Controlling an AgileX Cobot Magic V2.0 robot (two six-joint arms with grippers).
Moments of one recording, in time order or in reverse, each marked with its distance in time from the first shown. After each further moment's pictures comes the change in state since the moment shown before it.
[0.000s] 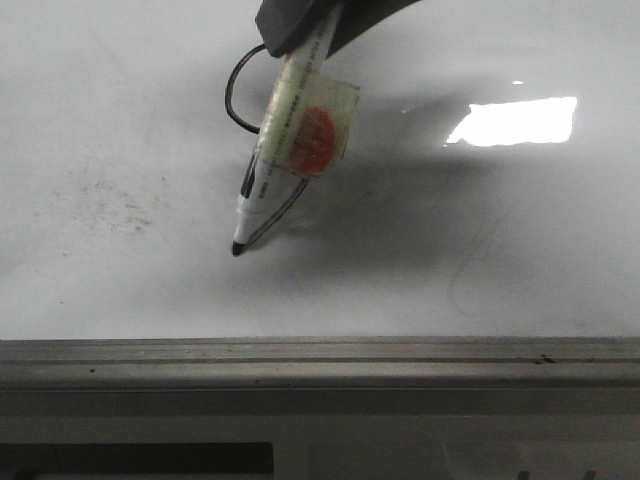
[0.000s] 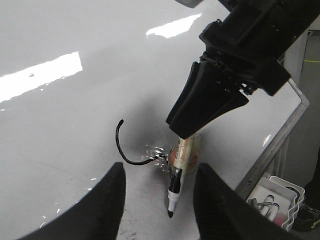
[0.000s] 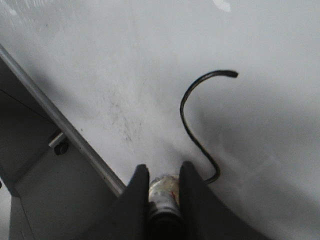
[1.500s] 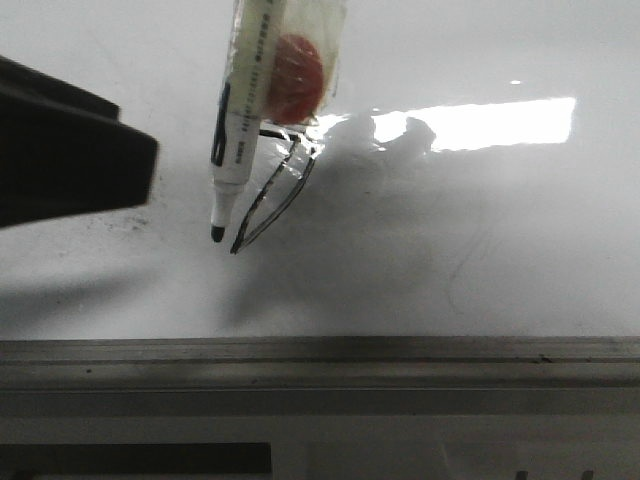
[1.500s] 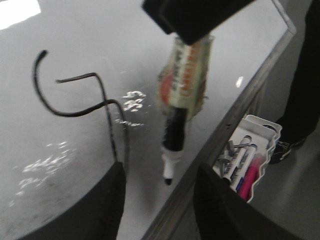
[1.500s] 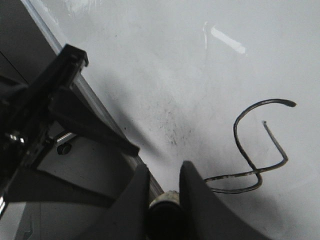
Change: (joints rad) left arm -0.084 0.388 0.034 0.012 -0.220 0.000; right arm 0.170 -0.107 0.032 -0.102 -0.035 0.008
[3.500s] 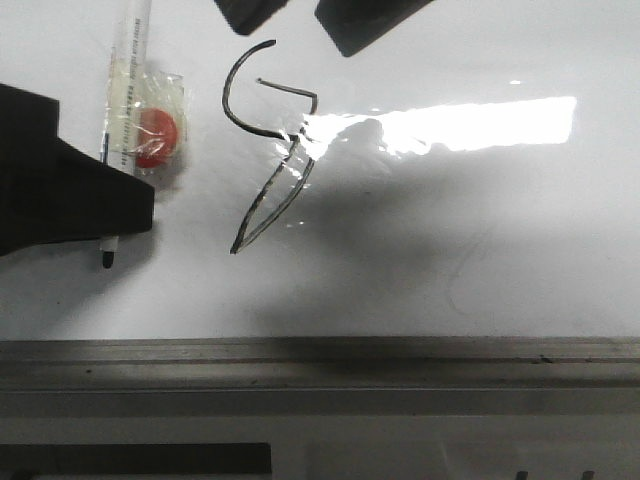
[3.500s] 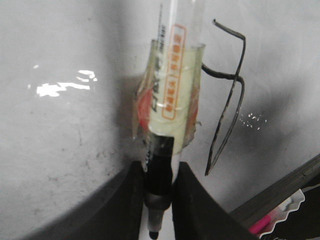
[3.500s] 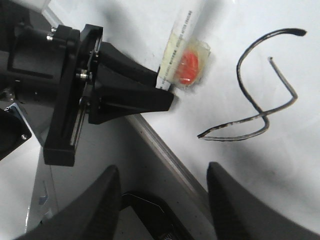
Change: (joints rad) left arm 0.107 0.177 0.000 -0.548 -0.077 -0.001; right arm 0.000 0.002 0.000 0.034 0.139 0.055
